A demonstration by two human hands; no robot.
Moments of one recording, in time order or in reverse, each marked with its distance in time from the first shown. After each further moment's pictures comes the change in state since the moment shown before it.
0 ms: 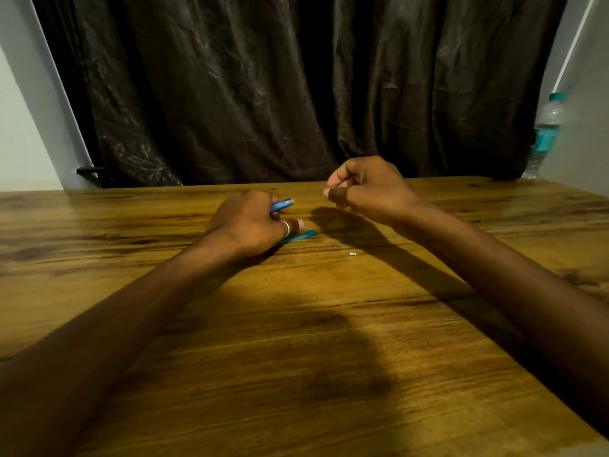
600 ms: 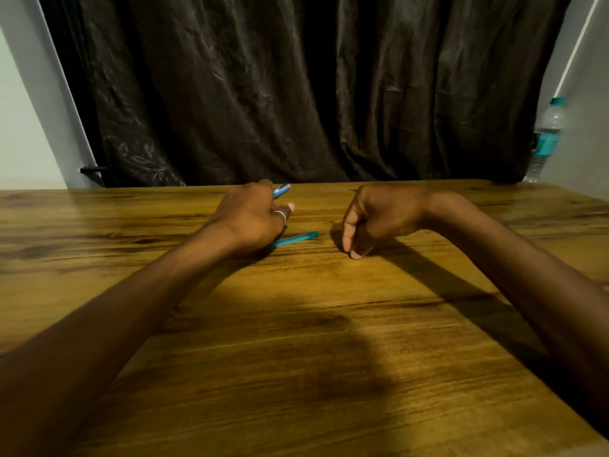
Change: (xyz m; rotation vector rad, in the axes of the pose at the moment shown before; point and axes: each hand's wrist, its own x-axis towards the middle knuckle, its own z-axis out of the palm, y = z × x) left_hand -0.001 0.007 -0.014 0.038 0.011 0.013; right_hand -0.004 -0.008 -0.027 -0.518 -0.691 -0.095
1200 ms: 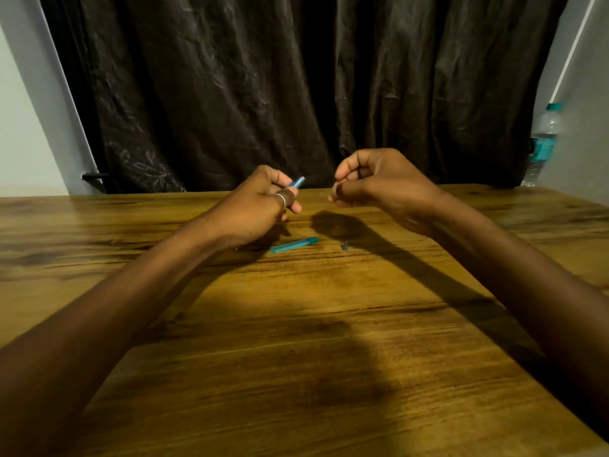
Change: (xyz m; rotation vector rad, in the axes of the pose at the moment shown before) left_hand 0.004 0.013 -0.008 -0.691 -0.064 -0.034; right_hand 0.004 -0.006 0.000 0.939 0.560 -0.081
